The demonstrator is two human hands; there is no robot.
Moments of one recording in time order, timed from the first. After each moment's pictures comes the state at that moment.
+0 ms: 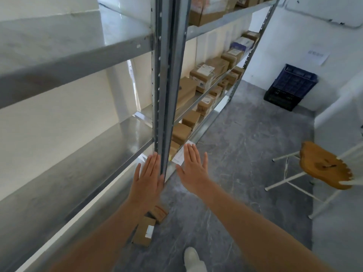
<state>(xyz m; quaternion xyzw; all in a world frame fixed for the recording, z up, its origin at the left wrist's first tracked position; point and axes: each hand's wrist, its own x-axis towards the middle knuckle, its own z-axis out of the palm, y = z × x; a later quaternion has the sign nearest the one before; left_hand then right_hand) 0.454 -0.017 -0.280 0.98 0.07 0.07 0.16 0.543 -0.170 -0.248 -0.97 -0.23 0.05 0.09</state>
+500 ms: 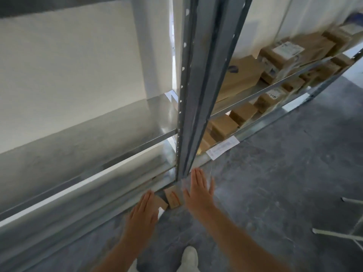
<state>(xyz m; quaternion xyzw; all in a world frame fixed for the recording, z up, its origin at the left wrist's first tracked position) 0.421 -0.073 -0.386 0.91 0.32 -0.04 0.27 0.601 -0.172 -0.383 -0.91 -0.34 0.22 0.11</state>
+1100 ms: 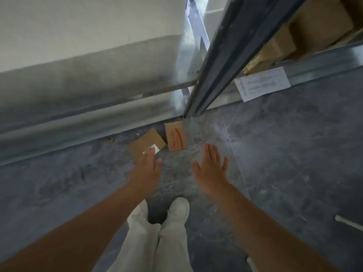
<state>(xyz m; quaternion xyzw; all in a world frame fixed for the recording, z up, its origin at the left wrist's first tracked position) 0.440 -0.105 -0.727 0.71 0.51 -0.10 0.47 0.597 -0.210 -0.711 -0.87 -0.32 0.38 -0.02</state>
